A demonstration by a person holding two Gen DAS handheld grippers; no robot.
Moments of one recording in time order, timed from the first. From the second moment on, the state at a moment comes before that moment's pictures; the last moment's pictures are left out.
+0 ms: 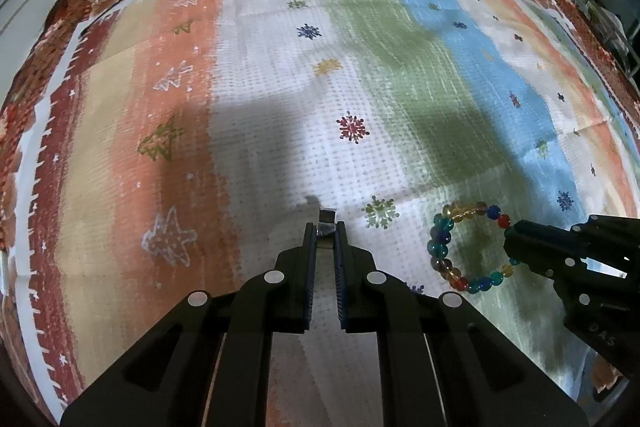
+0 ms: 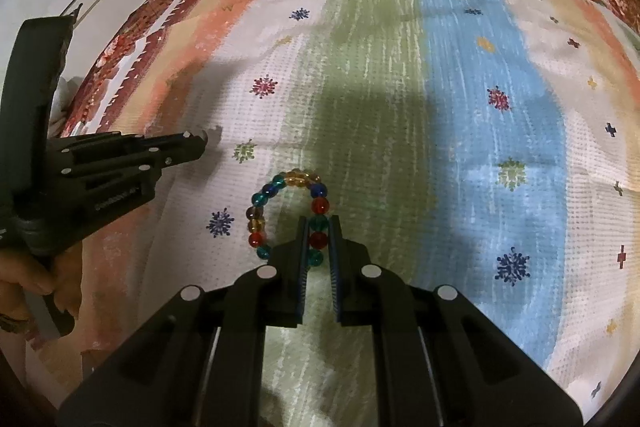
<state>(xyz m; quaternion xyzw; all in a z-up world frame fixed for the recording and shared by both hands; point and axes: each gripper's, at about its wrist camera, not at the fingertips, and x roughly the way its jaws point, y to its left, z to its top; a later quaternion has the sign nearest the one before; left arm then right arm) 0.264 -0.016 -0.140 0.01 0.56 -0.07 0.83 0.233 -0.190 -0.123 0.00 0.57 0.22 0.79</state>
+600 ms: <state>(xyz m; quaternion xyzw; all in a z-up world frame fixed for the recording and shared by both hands) 0.234 -0.010 -0.108 0.00 0.54 -0.08 0.84 0.203 -0.188 -0.085 -0.01 0.54 0.23 0.81</state>
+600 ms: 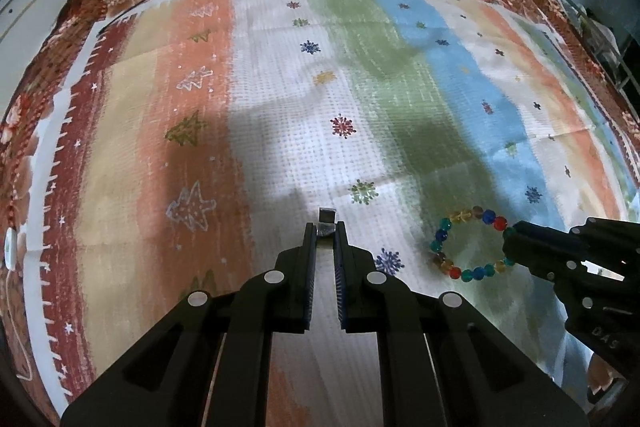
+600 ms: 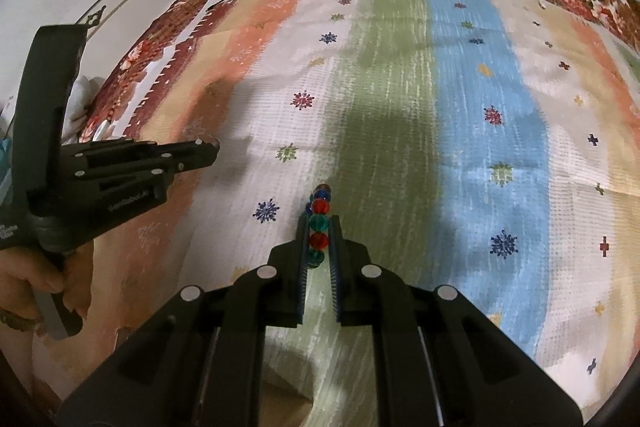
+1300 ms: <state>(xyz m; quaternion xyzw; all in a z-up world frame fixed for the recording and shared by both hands) 0.168 -0.007 -0.060 -0.06 0.50 -0.10 0.86 0.151 -0.194 -0.021 -0.03 0.48 0.23 0.85</state>
